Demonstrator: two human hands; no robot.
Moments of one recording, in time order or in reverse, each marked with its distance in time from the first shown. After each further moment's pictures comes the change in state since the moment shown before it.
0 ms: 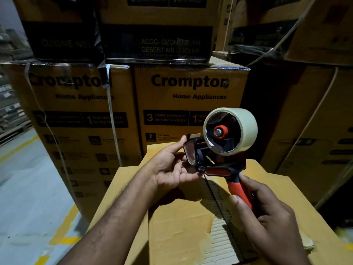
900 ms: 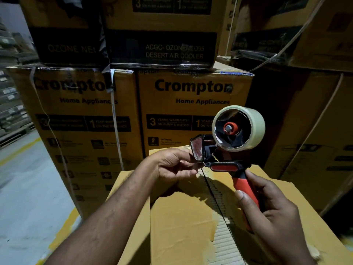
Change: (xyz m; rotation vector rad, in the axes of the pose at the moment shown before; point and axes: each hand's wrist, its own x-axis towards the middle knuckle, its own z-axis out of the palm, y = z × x) left_hand 0.025 0.037 -0.016 0.403 0.061 0.036; right_hand 0.019 0.006 0.008 0.096 0.002 0.079
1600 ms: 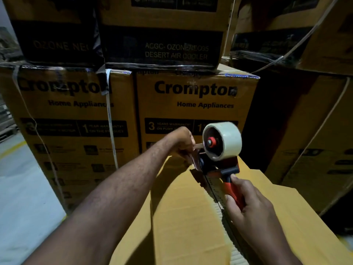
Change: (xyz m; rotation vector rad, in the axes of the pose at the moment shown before) left_hand 0.076 0.080 -0.014 0.980 0.409 0.149; right_hand 0.040 0.014 0.056 -0.491 -0.161 0.176
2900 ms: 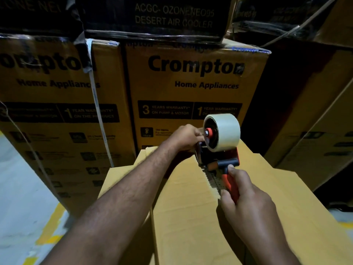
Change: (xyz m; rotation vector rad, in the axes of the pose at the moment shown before) left_hand 0.058 -0.046 0.035 0.237 0.099 0.203; right_hand 0.014 -0.033 0.023 -0.167 -0.116 0.219
